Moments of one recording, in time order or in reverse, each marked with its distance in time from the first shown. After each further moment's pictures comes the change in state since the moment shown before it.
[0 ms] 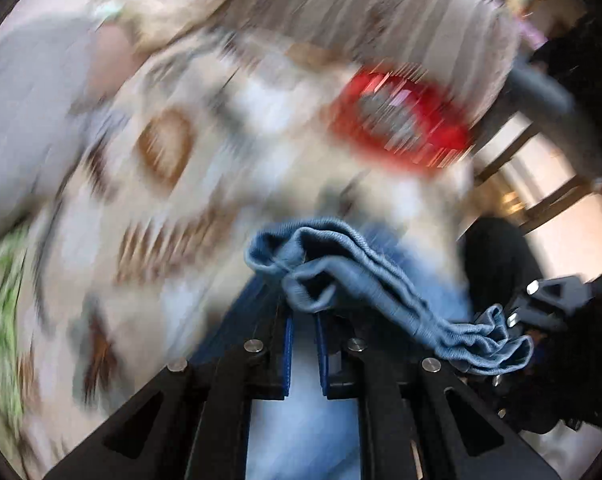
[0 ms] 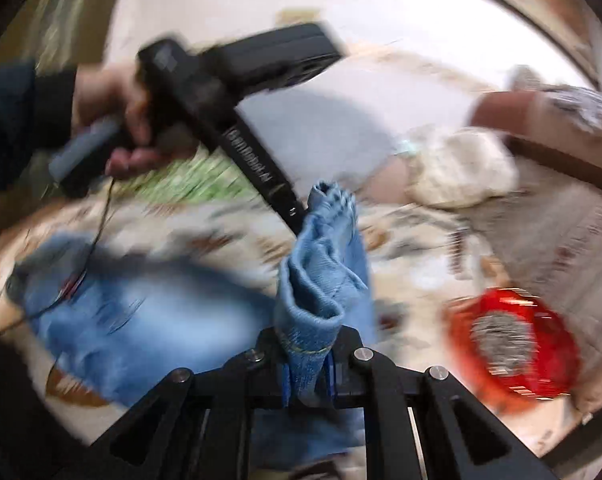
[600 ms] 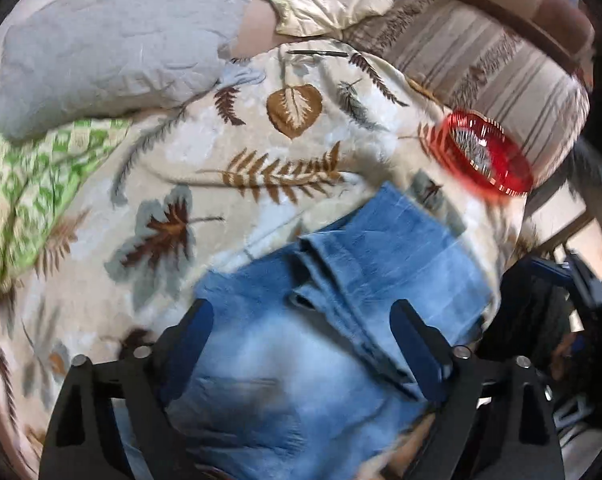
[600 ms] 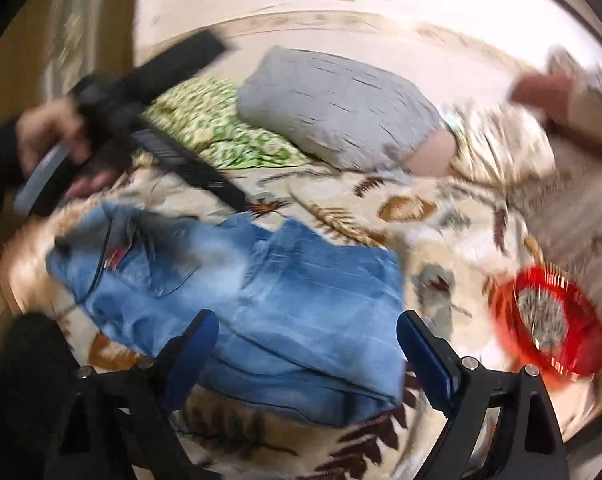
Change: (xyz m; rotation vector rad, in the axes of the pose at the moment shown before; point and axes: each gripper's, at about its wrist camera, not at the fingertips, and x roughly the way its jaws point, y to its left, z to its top) left arm -0.045 0.019 -0.084 -0.388 -0.163 0.101; right arm -0.019 -0.018 -0.006 0.070 0.085 0.137
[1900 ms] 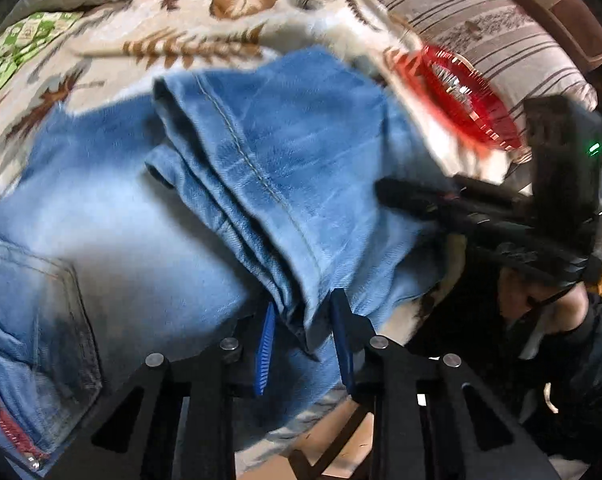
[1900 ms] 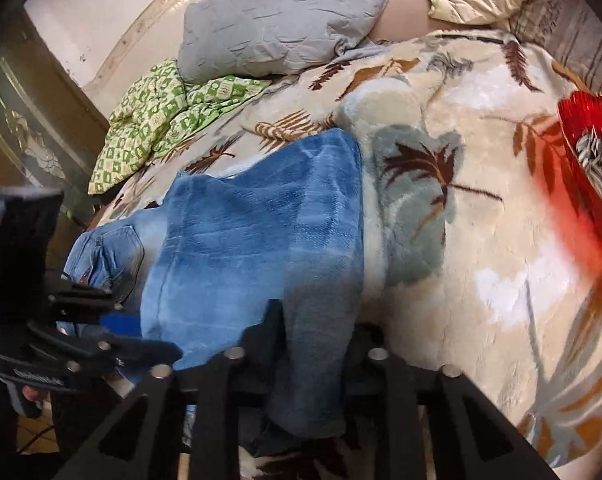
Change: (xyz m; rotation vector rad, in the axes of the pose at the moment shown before) left arm 0.090 -0.077 -0.070 -0.144 0.150 -0.144; right arm 0.099 -0.102 -0.036 0.340 0.279 0.274
